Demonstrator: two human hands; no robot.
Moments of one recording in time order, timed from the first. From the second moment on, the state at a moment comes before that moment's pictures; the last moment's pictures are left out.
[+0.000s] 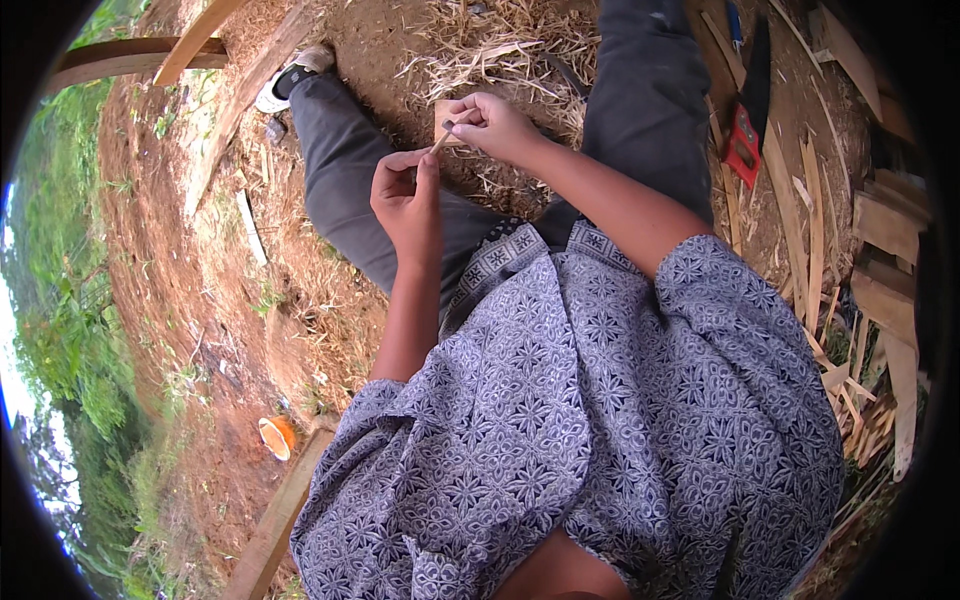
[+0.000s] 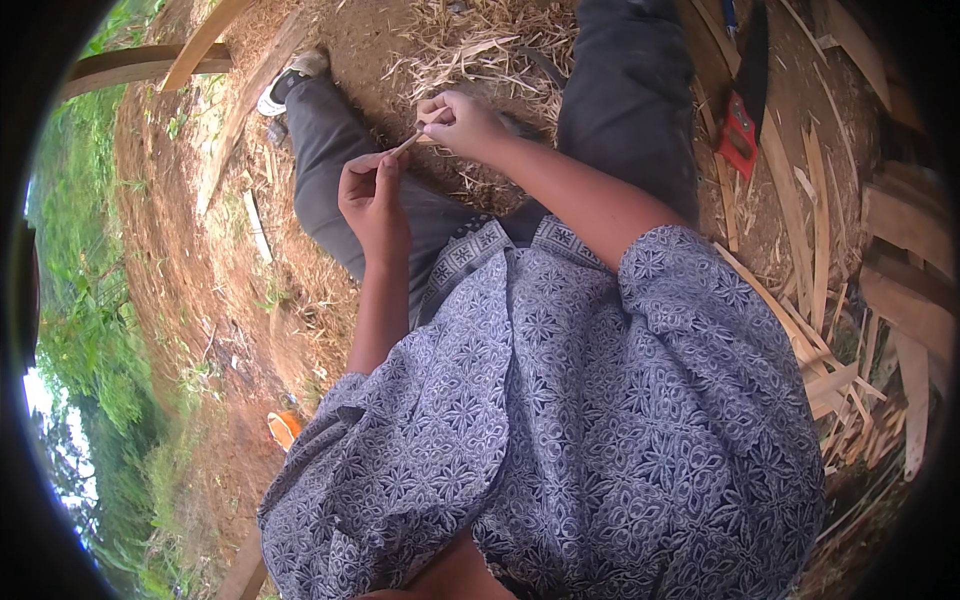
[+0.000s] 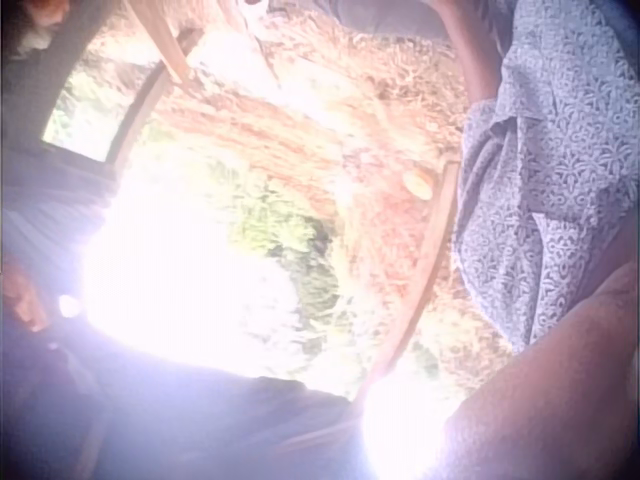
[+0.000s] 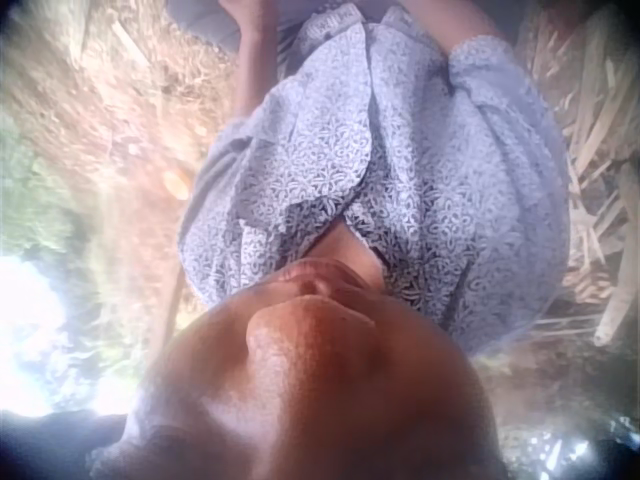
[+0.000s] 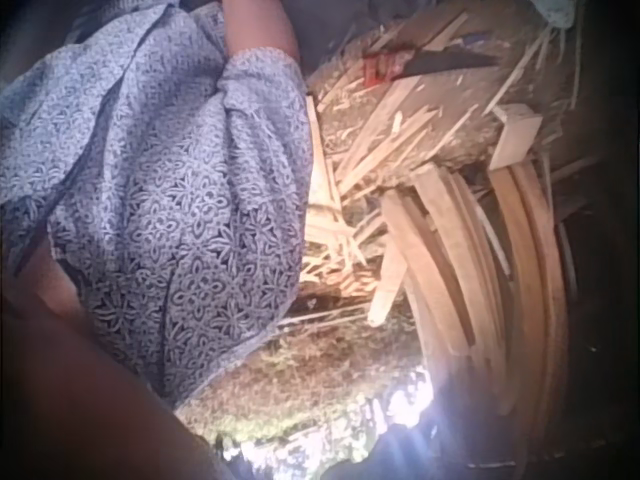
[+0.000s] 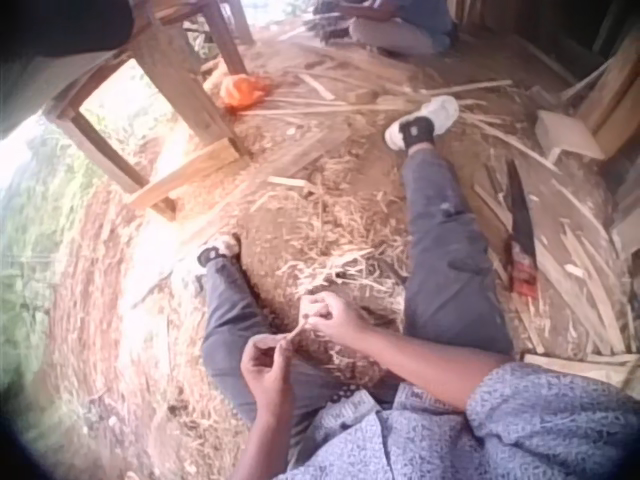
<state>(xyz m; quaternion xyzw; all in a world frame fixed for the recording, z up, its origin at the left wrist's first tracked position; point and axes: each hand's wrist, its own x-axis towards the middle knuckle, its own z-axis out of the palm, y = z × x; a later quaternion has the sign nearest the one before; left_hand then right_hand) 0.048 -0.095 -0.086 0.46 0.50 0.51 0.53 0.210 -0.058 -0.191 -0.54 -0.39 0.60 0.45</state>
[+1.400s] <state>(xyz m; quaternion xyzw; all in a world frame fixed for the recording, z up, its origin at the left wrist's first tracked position) 0.065 -0.080 -0.080 0.45 0.50 0.55 0.49 0.204 -0.048 -0.174 -0.61 -0.45 0.53 0.39</state>
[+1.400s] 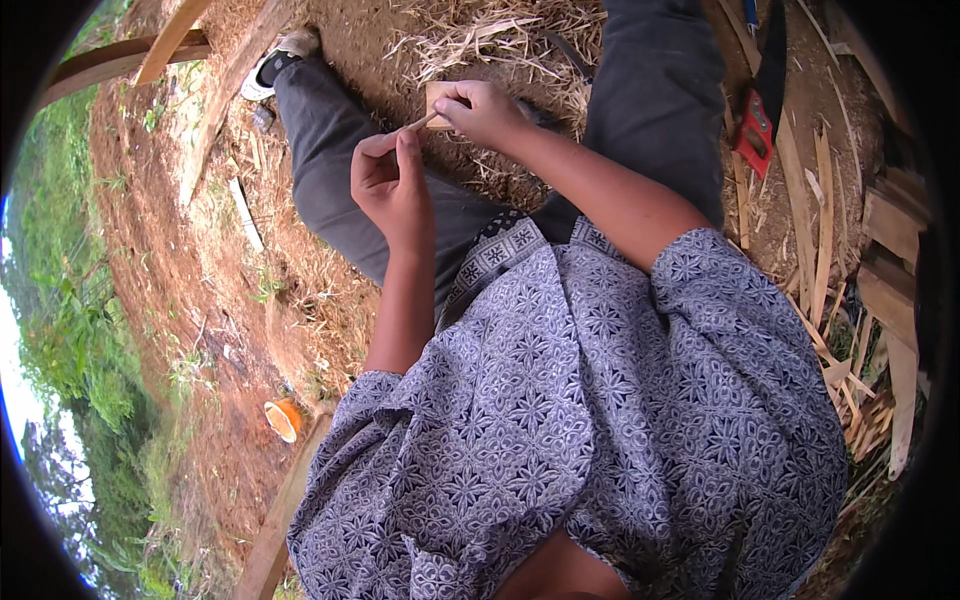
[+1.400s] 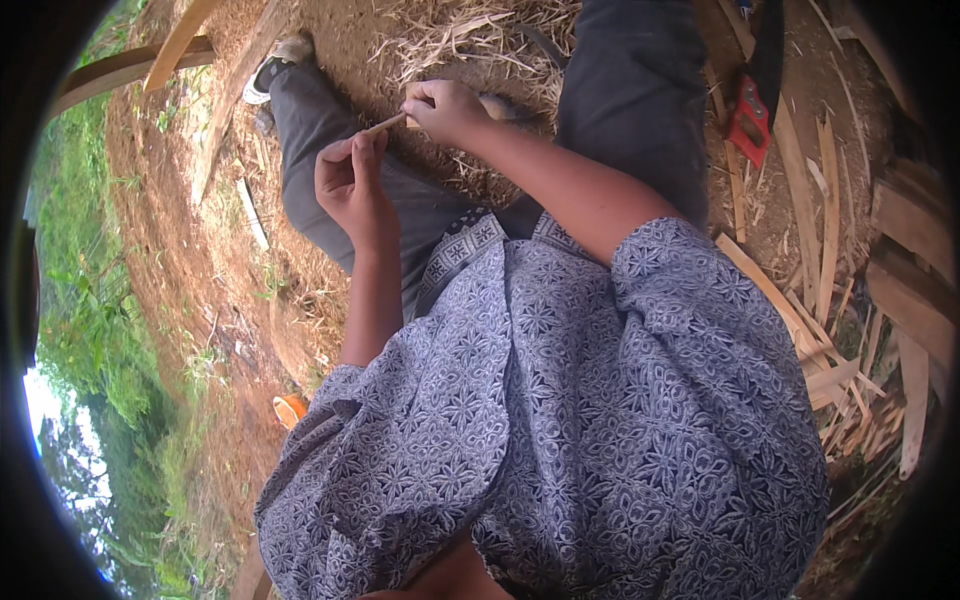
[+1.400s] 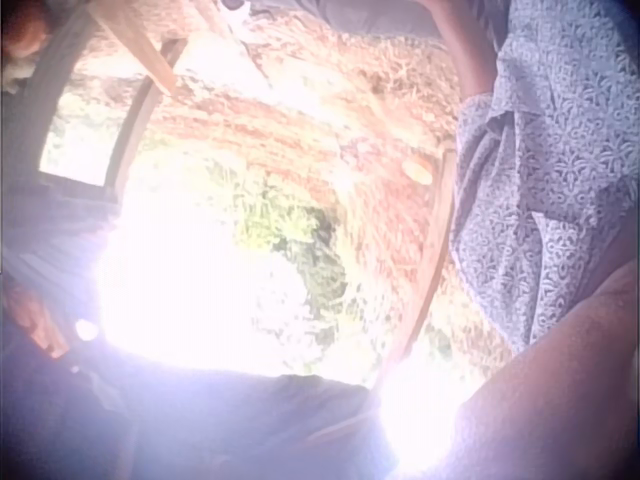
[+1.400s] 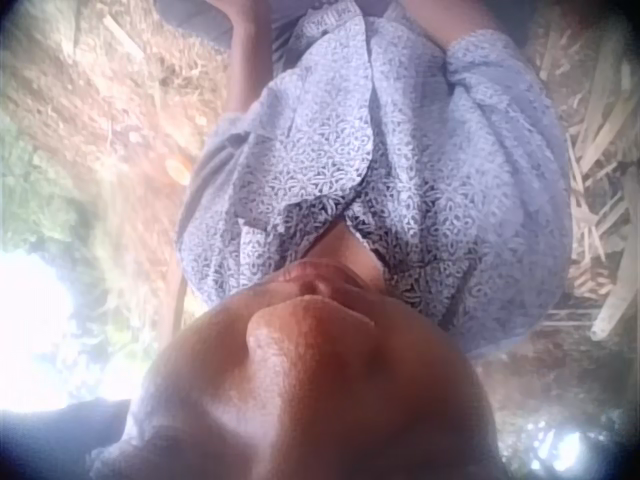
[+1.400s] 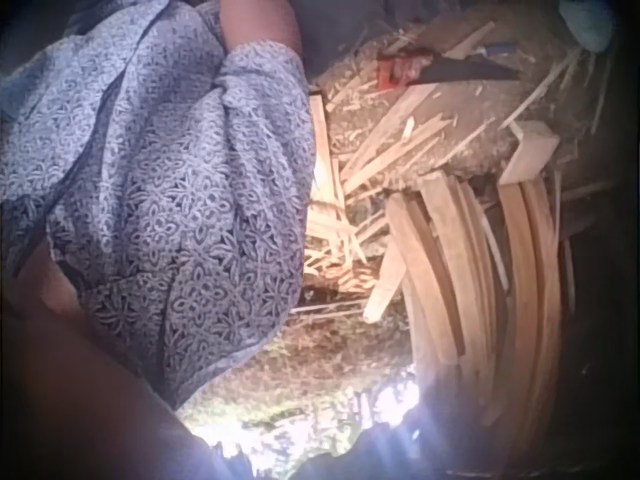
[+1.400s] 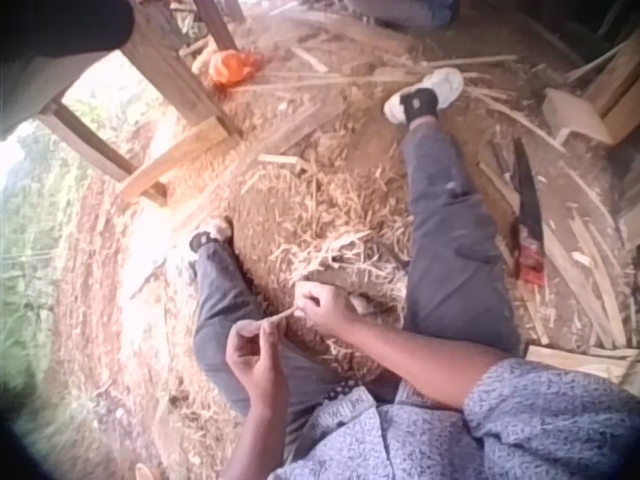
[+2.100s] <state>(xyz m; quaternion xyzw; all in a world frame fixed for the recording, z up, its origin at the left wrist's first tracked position) 0.047 -0.077 -0.096 0.46 0.57 0.48 0.48 0.196 -0.058 -0.122 -0.53 -0.50 0.50 0.47</state>
